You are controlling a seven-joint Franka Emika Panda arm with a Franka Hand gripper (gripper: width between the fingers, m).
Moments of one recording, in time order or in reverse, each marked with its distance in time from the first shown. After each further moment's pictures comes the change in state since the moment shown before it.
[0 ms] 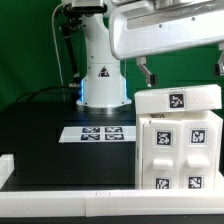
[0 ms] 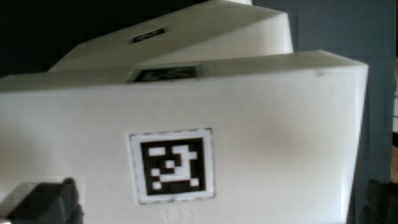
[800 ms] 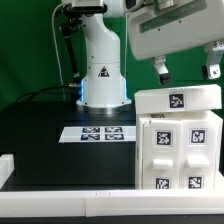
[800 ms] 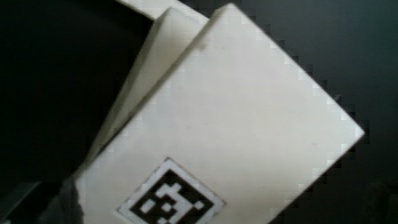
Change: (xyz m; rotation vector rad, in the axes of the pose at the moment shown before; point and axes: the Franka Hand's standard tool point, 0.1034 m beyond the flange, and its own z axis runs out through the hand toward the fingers) arm 0.000 0.001 0.004 0.028 -0.009 0.707
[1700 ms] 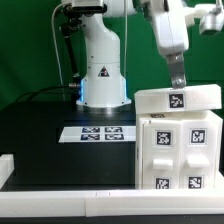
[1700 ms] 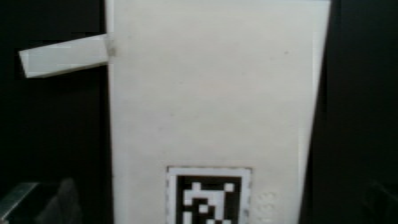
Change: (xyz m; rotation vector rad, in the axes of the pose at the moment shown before) arm 0.006 0.005 -0.005 0.033 -0.027 0.828
